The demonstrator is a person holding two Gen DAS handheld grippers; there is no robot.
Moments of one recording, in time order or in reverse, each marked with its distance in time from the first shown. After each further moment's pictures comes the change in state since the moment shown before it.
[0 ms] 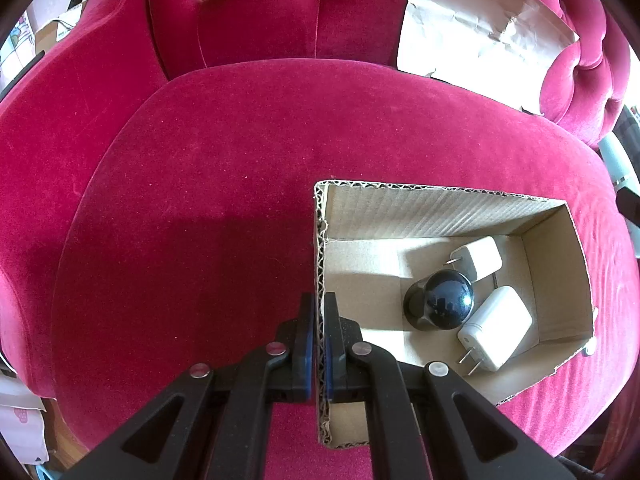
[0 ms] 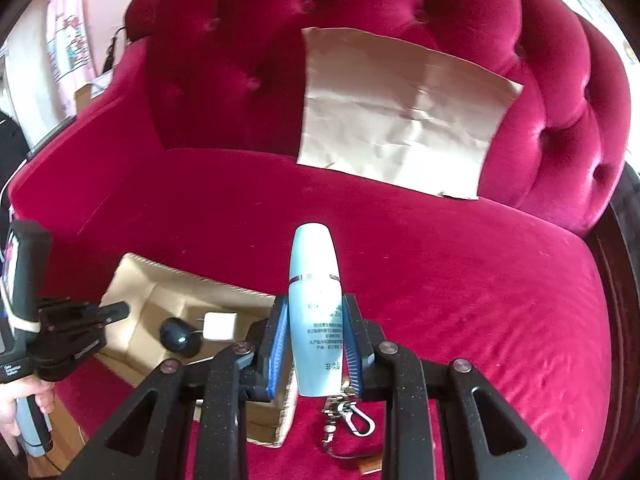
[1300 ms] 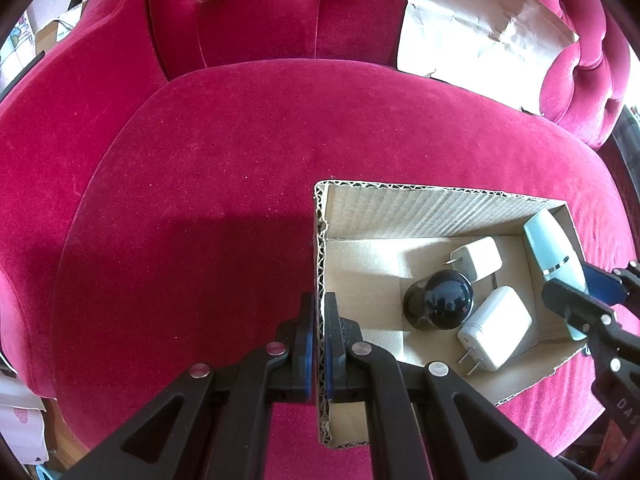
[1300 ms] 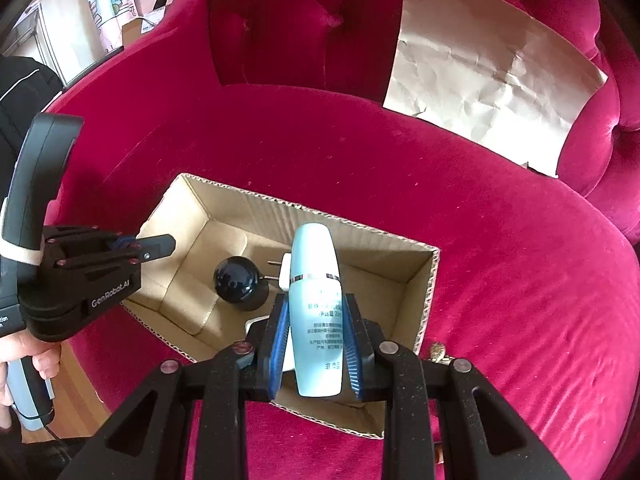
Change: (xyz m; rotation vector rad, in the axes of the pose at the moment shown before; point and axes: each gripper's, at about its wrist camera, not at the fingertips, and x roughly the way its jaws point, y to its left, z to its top) left arm -0.001 0.000 0.001 0.000 0.000 0.001; right arm 0.042 0.053 -0.032 -0.105 0.146 0.142
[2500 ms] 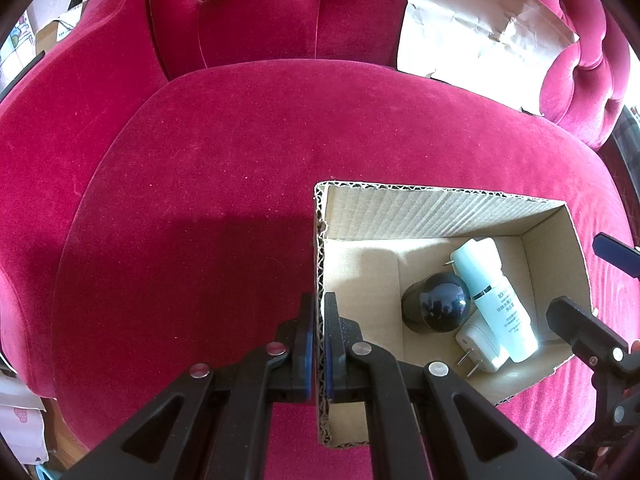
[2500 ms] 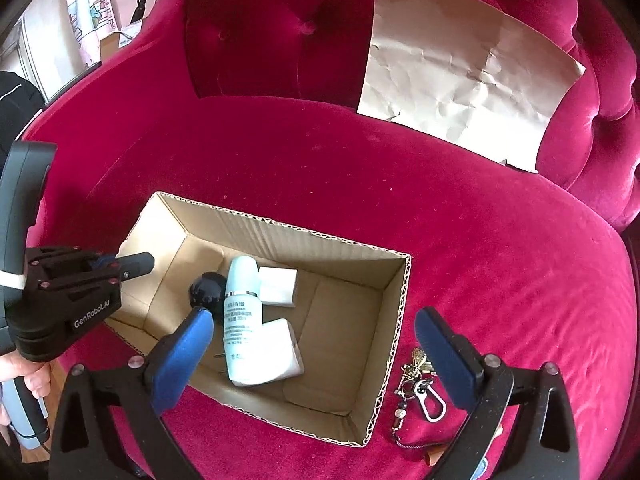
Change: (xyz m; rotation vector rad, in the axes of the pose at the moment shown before) left arm -0.002 0.001 0.000 0.001 0.000 -0.001; right arm 0.007 -0.010 0.004 0.054 -0.035 -0.066
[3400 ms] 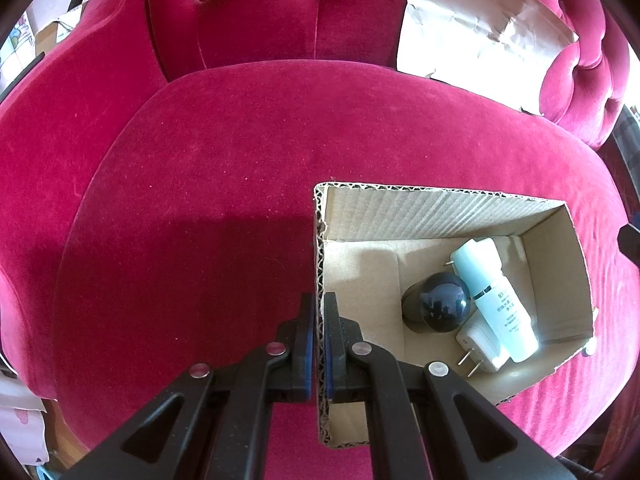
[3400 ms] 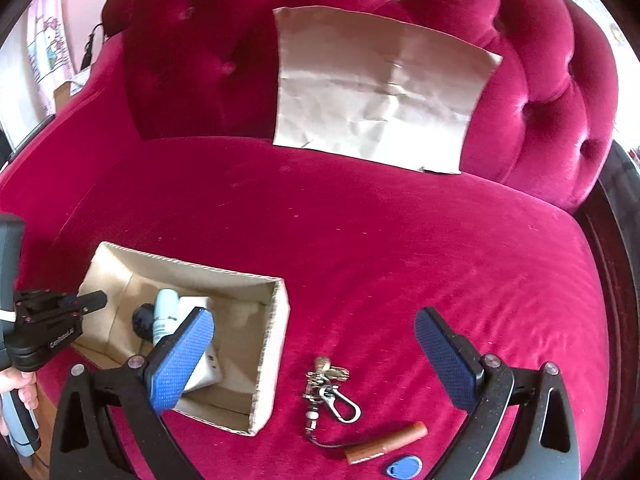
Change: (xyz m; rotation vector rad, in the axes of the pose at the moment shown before) left arm 0.001 0.000 0.001 0.002 -0.001 0.000; right arm -0.038 -0.066 -0.003 0.123 -0.075 -0.137
